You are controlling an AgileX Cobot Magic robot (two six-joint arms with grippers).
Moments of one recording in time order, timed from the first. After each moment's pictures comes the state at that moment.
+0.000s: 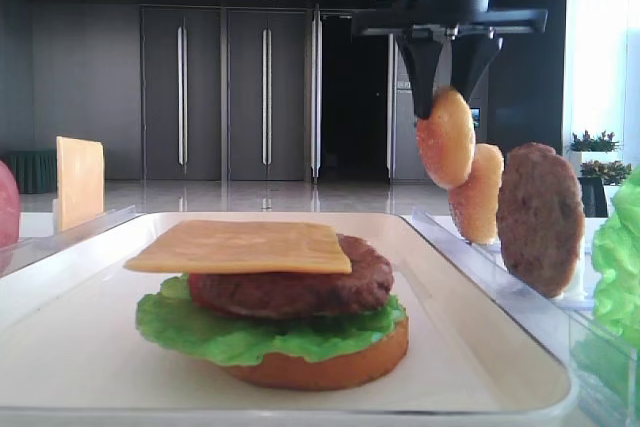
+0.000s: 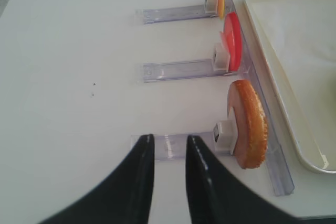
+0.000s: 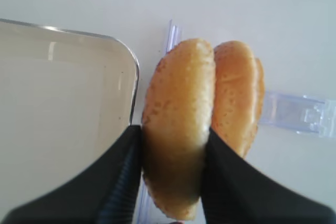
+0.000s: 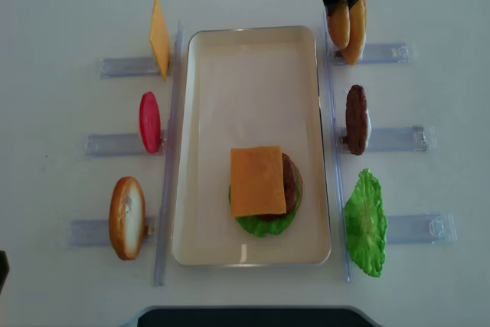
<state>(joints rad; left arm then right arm) 0.10 -0.02 -0.48 -0.04 1.11 0.14 0.46 2.09 -1.90 -0.11 1.18 0.27</state>
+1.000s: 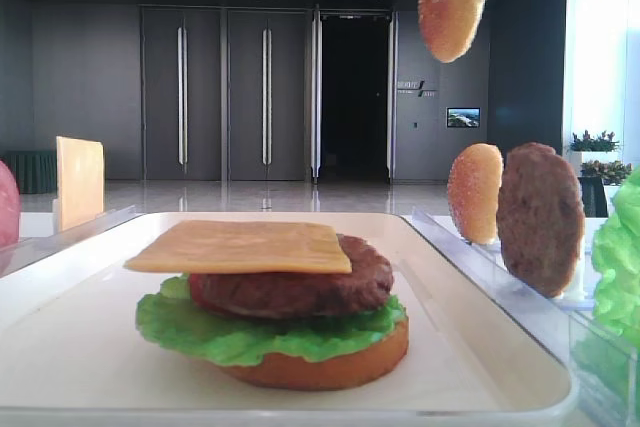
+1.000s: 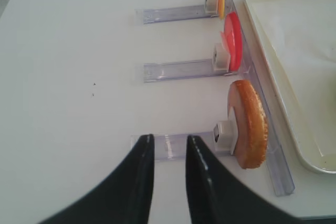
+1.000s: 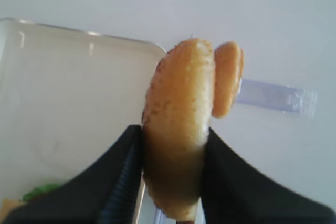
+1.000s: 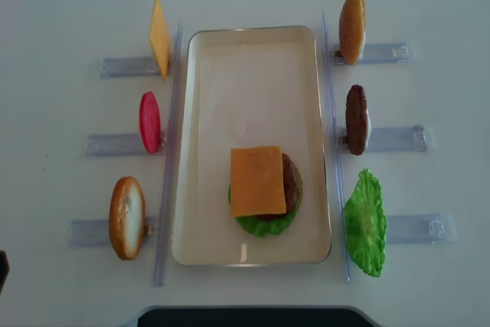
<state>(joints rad) 0.10 -0.02 -0.48 -0.04 1.11 0.14 0.49 1.80 -1.85 -0.05 1.22 0.26</state>
